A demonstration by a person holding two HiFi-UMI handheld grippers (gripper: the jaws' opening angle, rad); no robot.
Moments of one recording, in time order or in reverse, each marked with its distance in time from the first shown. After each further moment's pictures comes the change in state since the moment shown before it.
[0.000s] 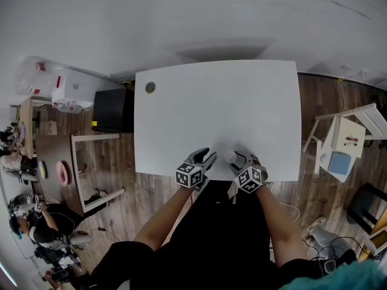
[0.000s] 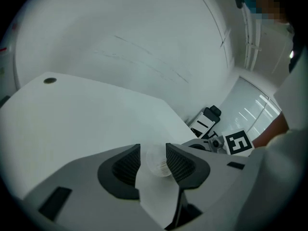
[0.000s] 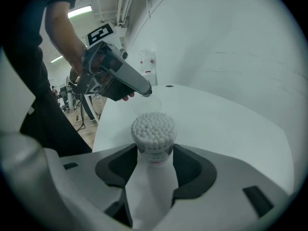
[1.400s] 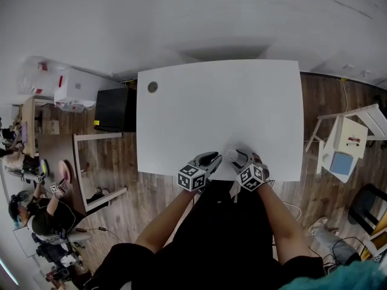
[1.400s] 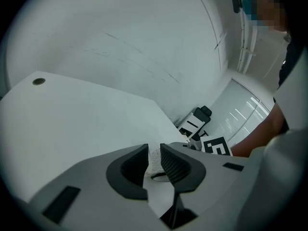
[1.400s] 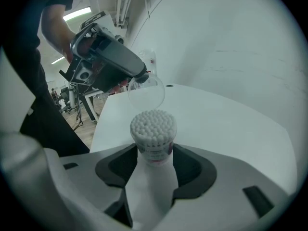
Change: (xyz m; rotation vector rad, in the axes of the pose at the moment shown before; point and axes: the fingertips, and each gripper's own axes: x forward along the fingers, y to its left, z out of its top) left arm -0.008 -0.040 0.017 0.011 0.023 -0.101; right arm 0.006 -0.005 0.003 0.008 -0.003 0.017
